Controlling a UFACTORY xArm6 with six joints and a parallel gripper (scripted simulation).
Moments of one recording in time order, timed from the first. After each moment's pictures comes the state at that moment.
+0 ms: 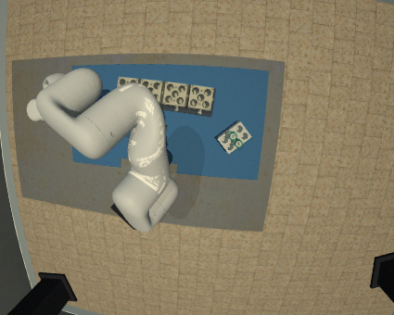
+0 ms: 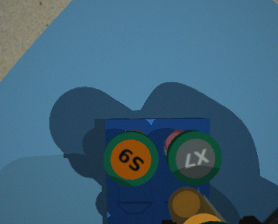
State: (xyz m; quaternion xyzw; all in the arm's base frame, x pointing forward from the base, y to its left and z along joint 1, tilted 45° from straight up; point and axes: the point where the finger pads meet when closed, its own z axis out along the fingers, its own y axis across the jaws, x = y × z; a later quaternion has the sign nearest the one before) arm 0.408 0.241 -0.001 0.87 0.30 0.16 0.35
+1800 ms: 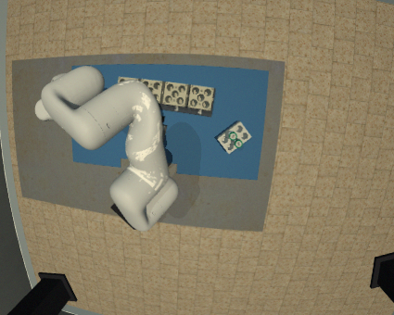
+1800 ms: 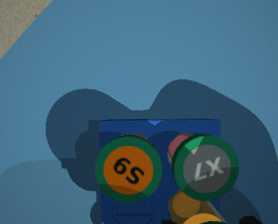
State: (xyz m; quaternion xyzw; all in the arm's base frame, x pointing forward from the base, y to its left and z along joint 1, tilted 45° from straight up) arm 0.425 0.223 -0.026 0.87 0.30 0.16 0.34
